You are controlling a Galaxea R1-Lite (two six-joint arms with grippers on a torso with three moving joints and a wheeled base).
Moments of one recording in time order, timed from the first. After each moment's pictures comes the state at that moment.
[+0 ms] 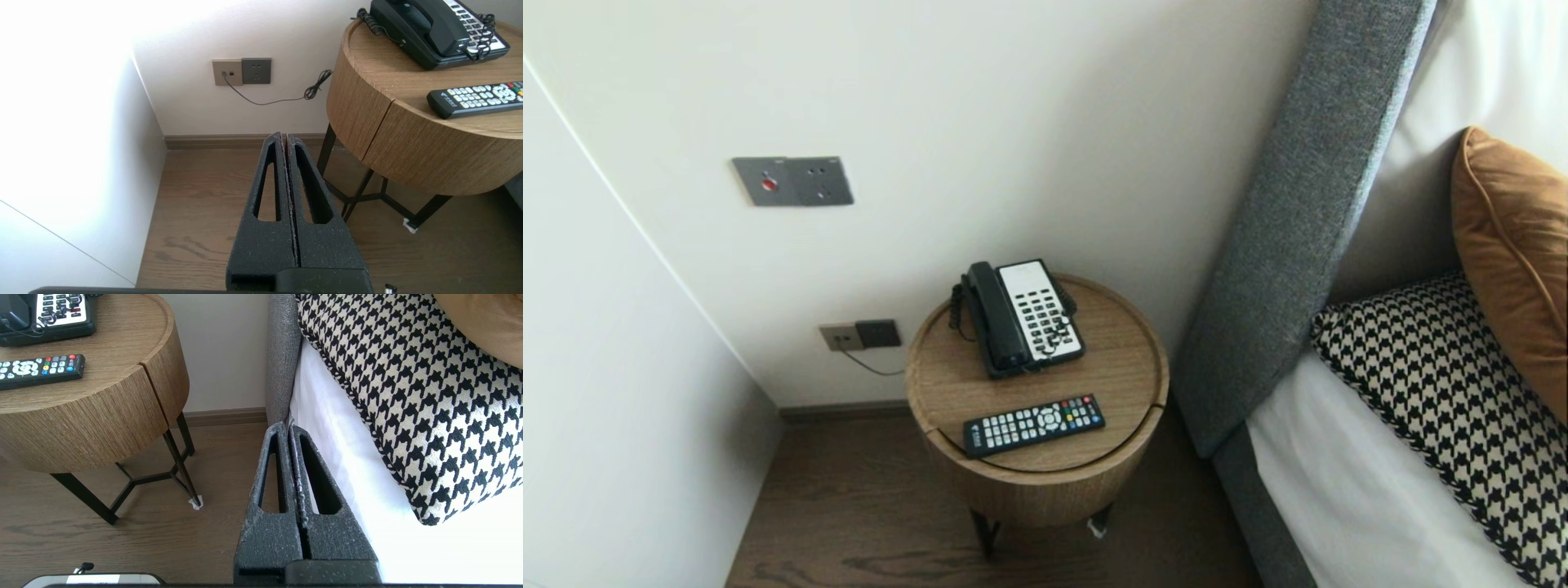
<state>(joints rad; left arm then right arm) 0.01 0.00 0.00 -0.02 0.01 -0.01 -0.02 0.00 0.00 0.00 0.00 0.00</state>
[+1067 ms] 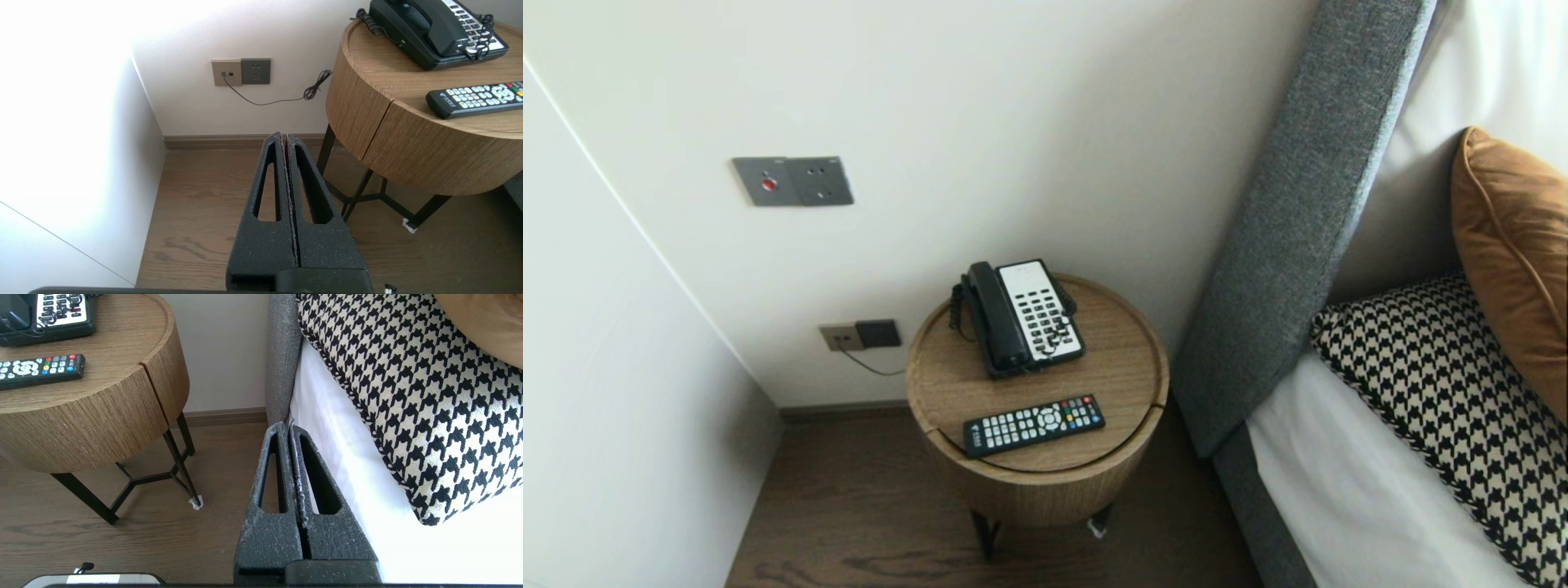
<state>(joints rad) 0.01 0.00 0.00 -0.02 0.01 -0.01 -0.01 0.00 0.00 0.00 0.00 0.00</state>
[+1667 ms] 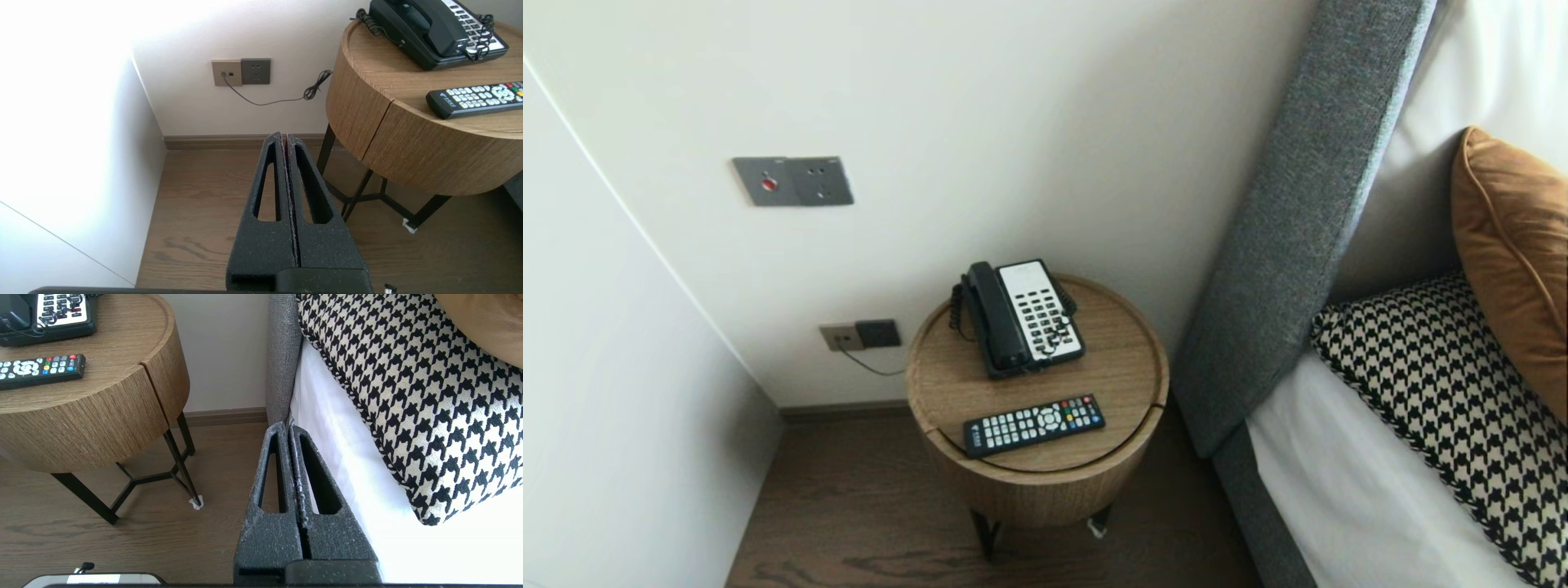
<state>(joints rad) 0.01 0.00 0.00 -0.02 0.01 -0.01 -0.01 0.00 0.00 0.00 0.00 0.00</state>
